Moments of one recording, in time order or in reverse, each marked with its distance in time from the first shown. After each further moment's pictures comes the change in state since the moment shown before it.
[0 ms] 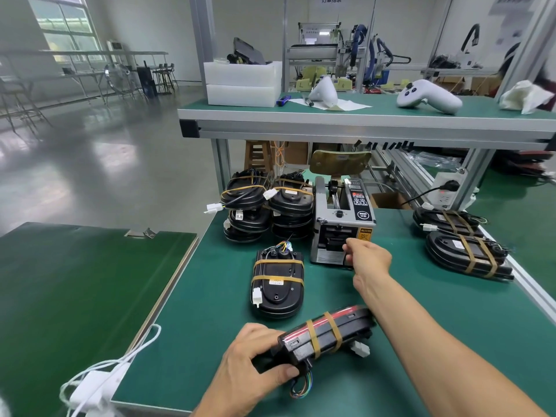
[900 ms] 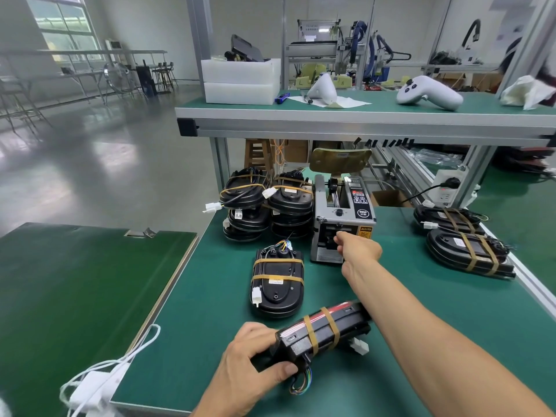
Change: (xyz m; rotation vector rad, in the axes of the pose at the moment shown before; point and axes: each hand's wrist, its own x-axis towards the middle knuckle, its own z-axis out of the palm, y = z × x) left_hand 0.000 -0.002 0.000 -0.011 0.007 -0.007; right_hand 0.007 -0.005 0.027 0.027 0.077 0.116
